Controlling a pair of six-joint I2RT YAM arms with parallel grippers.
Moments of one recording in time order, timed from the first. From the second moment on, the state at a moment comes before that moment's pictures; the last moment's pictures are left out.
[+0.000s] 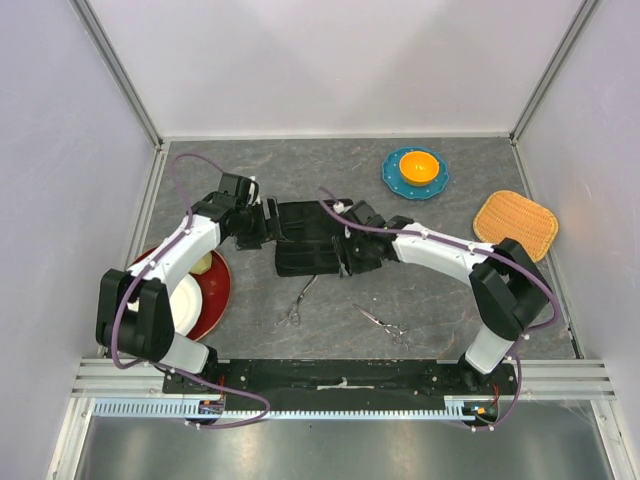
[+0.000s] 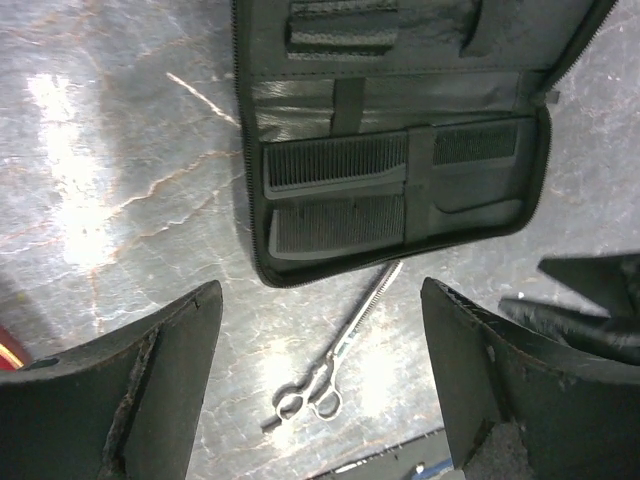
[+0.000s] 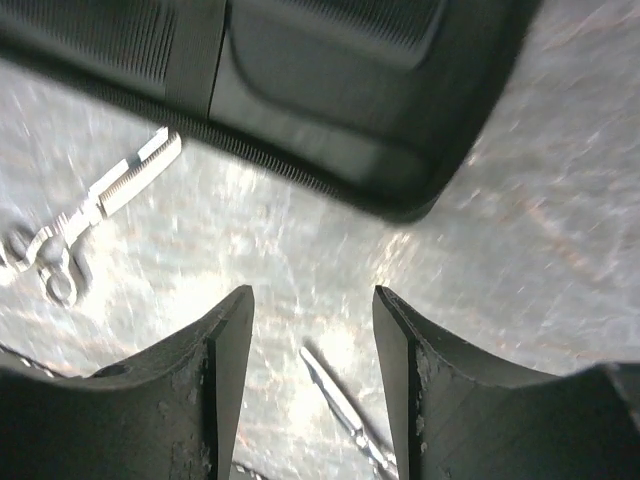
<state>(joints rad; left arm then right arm) -0.29 1.50 1.08 -0.59 0.21 -0.48 0.70 1.70 1.13 -0.49 -0.05 0.43</state>
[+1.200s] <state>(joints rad) -0.29 1.31 0.93 -0.41 0.16 -0.45 0.84 1.59 0.98 -0.74 -0.04 0.32</state>
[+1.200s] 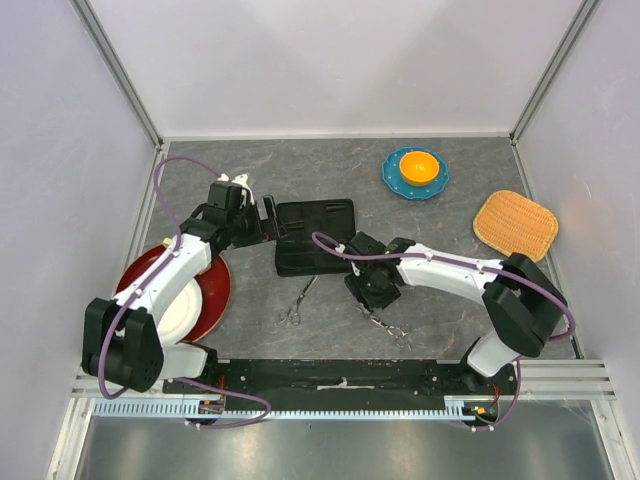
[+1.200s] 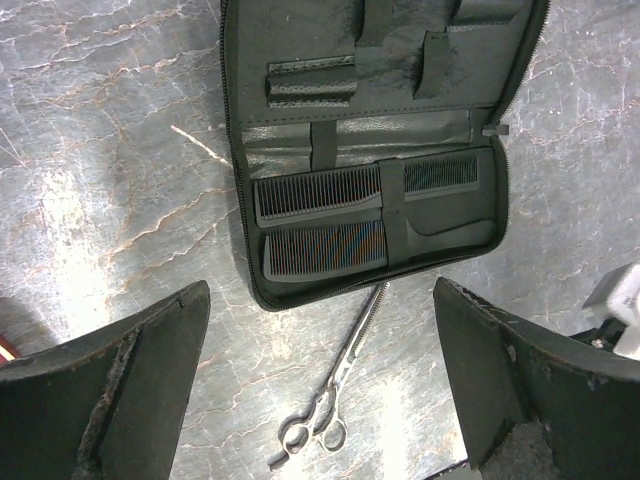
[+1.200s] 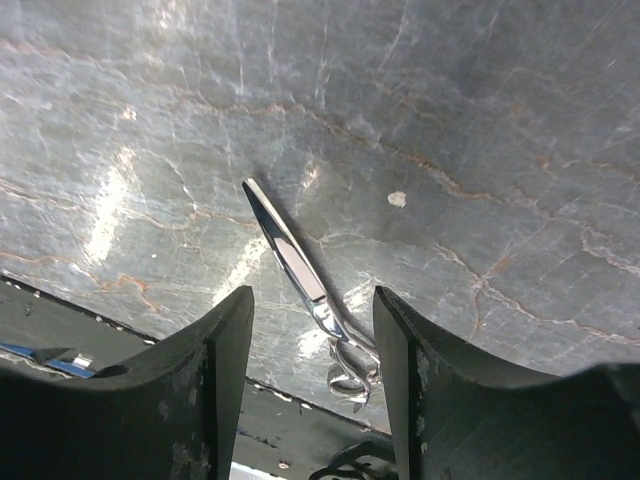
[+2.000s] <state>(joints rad) -0.29 1.39 0.92 -0.40 0.36 -0.46 0.88 1.63 0.92 -0.70 -0.01 0.32</state>
